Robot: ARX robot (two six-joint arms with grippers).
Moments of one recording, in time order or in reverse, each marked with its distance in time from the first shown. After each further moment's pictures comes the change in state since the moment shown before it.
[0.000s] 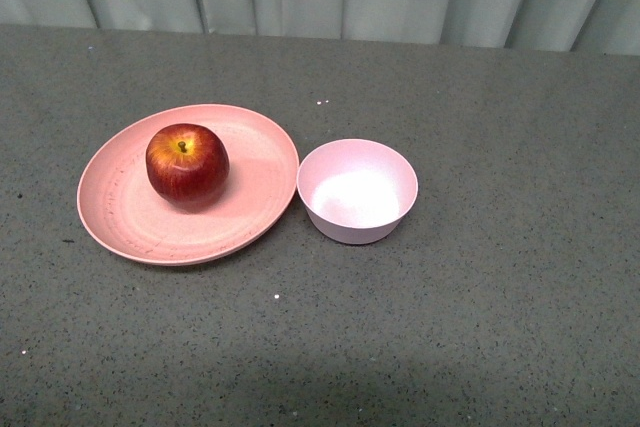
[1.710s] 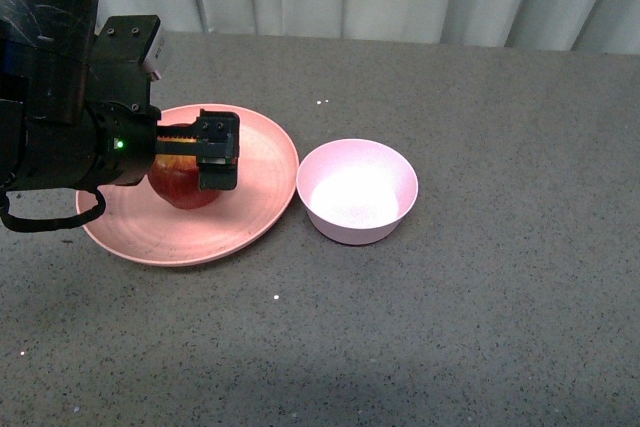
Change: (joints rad) left arm -0.238 2.065 0.821 0.549 -0.021 -0.096; right arm 0.000 -0.001 0.000 -0.001 0.000 0.001
